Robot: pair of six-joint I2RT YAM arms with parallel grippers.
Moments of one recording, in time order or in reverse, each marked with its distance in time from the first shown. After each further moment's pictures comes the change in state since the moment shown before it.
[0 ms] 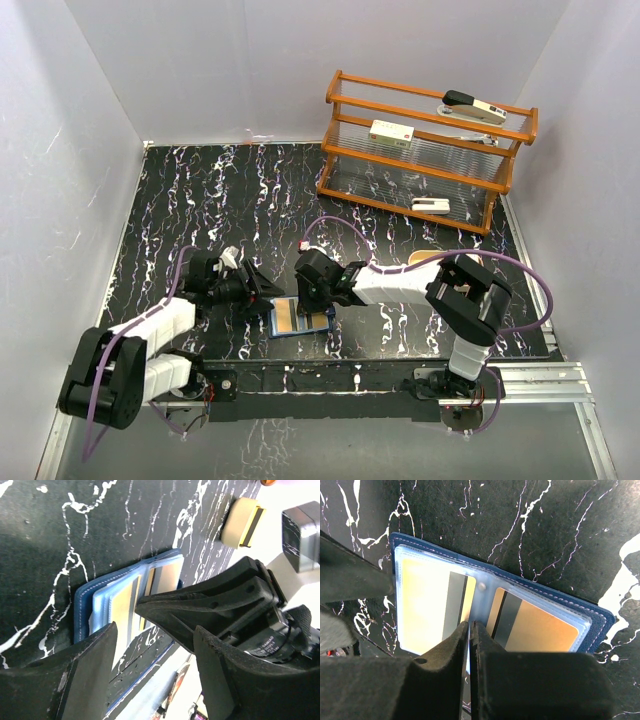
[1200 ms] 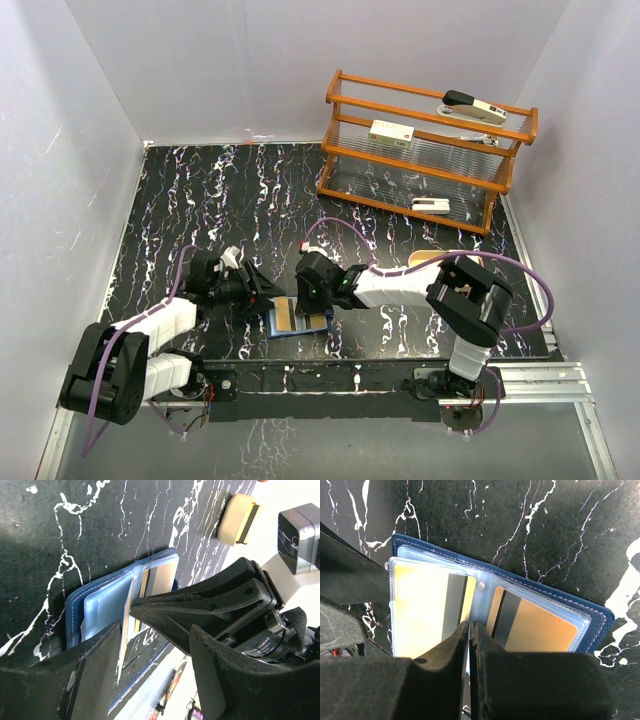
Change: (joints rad) left arm -0.005 0.002 -0.013 0.042 0.009 -0.011; right arm 0.011 -0.007 -0.030 0.055 0.014 0.026
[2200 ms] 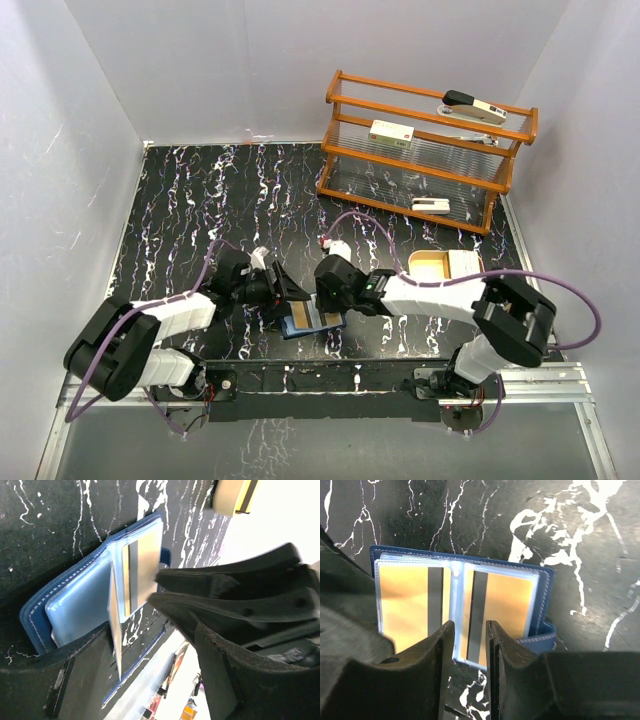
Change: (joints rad) left arm -0.253 0.116 0.046 0.202 -0.072 -0.152; right arm 0.001 -0.196 -0.100 -0.113 0.209 -0.061
